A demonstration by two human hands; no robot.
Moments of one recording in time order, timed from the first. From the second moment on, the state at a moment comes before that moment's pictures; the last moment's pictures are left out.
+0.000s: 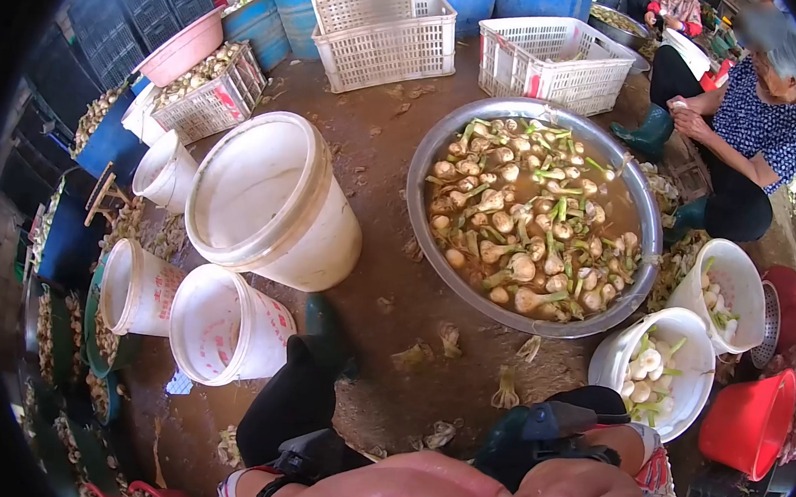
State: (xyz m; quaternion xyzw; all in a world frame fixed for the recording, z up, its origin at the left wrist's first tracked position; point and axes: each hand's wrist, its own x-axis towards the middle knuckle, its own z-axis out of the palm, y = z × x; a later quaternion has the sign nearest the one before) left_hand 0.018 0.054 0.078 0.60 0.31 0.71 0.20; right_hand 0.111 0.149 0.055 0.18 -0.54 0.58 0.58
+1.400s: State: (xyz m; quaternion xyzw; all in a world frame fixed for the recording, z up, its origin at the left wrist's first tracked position) left_hand 0.017 0.056 0.072 0.17 0.40 0.82 0.37; right_hand 0.087 0.182 0.056 0.03 -0.39 0.91 0.14
